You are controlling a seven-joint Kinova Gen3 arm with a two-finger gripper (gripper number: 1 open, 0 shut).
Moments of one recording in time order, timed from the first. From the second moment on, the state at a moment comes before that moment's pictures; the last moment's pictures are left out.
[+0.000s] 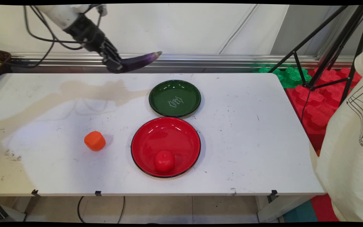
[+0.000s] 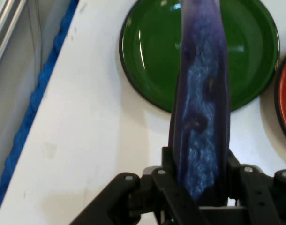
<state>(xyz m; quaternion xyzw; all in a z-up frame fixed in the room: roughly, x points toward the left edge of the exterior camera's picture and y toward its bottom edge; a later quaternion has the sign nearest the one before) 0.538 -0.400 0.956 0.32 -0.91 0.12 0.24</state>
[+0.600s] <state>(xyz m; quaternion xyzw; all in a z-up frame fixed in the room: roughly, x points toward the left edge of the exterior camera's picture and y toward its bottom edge) 0.582 -0.349 0.950 0.32 -0.93 0.08 0.18</state>
